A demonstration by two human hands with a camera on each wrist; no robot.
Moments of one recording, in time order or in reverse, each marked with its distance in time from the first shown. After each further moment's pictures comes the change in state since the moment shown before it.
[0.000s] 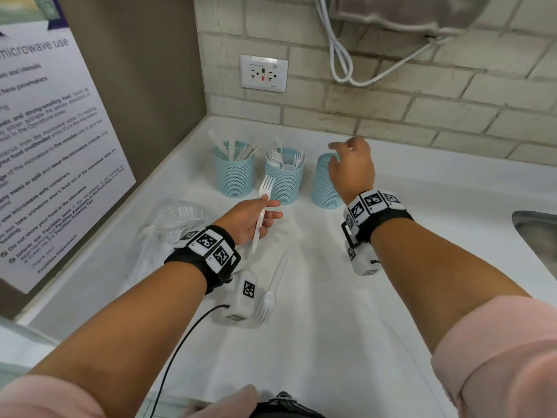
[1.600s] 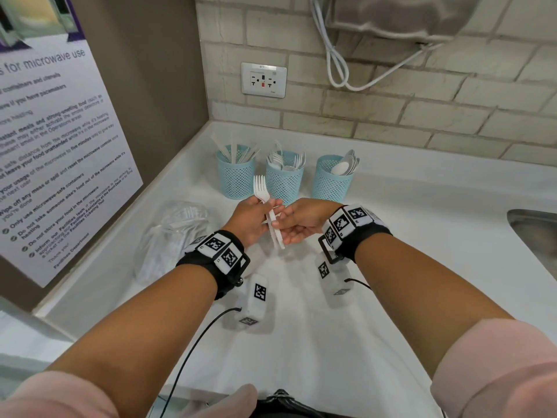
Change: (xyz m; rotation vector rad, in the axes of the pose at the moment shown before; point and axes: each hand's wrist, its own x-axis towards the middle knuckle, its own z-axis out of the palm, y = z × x) left_hand -0.011 -0.008 0.010 -0.178 0.049 0.218; right_hand -0.049 -0.064 -0.003 0.724 -1.292 0.478
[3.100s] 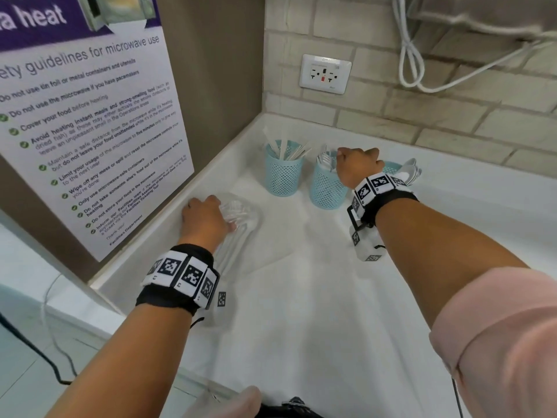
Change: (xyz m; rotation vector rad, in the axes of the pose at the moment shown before) left_hand -0.034 0.029 -0.126 1.440 0.612 -0.082; right_hand 0.070 -0.045 -0.057 -0.749 0.925 -0.153
